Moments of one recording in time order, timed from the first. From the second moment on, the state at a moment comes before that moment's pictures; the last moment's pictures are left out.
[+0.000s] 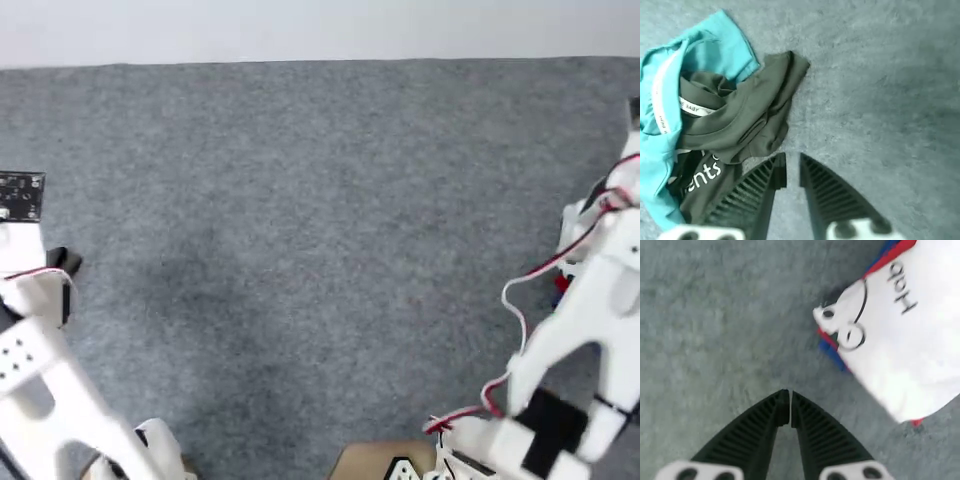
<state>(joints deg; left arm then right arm) -42.5 -35.6 32.0 77.9 -28.4 28.0 -10.1 -11.2 100.7 17.4</state>
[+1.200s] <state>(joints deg) -45.0 38.2 -24.2 84.3 -42.7 28.0 -35.7 13.9 100.7 17.4</state>
